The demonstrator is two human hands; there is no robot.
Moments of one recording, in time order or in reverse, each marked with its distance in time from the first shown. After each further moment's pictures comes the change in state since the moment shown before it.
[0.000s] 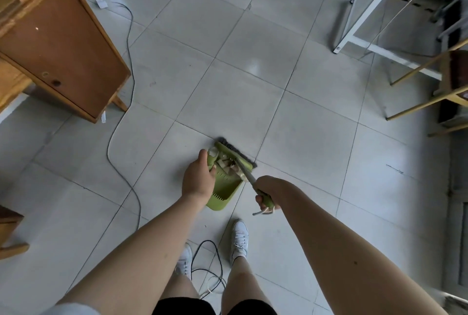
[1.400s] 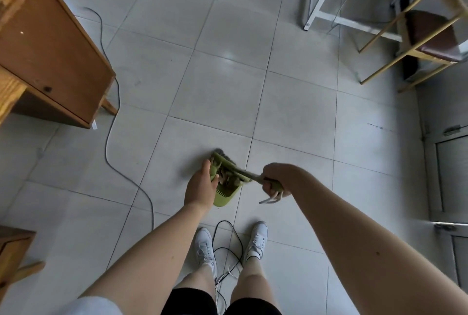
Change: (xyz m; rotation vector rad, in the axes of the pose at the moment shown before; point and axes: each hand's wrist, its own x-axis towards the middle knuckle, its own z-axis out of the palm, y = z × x) left_hand -0.086 -0.097 -0.031 -0.014 -0.208 0.148; right_hand -0.041 0.066 0.085 0.153 -0.023 -0.023
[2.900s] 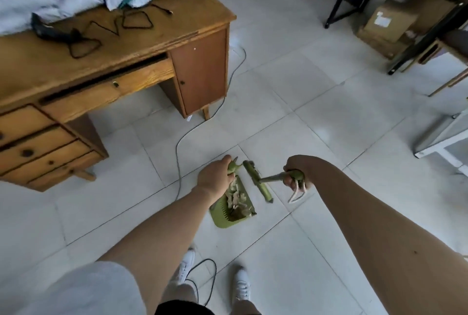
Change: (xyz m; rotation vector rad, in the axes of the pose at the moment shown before) left_hand 0.013 0.069 -0.080 0.099 0.388 -0.304; right_hand -0.078 -0.188 -0.030 -0.755 -0.029 -0.290
